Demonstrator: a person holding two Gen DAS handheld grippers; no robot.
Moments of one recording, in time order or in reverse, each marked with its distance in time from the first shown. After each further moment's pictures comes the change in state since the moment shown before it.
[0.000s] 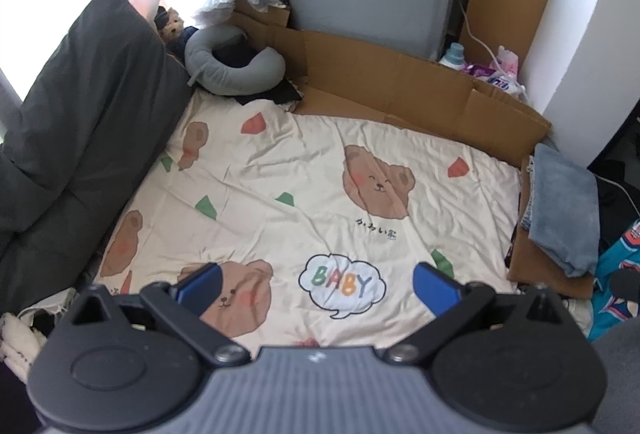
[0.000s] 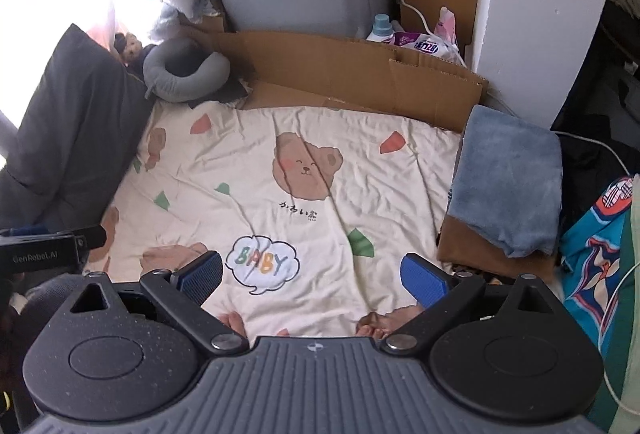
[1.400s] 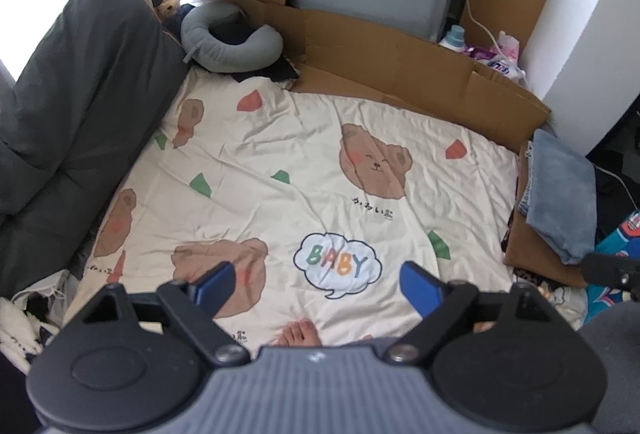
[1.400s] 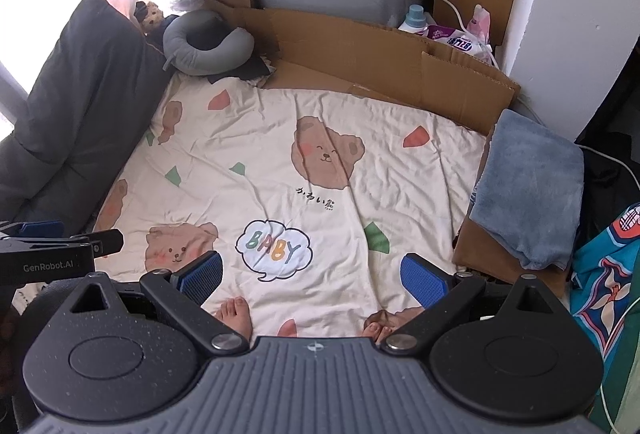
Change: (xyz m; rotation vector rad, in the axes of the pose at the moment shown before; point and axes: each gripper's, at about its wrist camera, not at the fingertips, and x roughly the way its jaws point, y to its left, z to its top) left arm 0.009 0.011 -0.008 -0.008 0.061 -0.028; right arm 0.020 0.025 0.010 -0.087 0.054 0.026
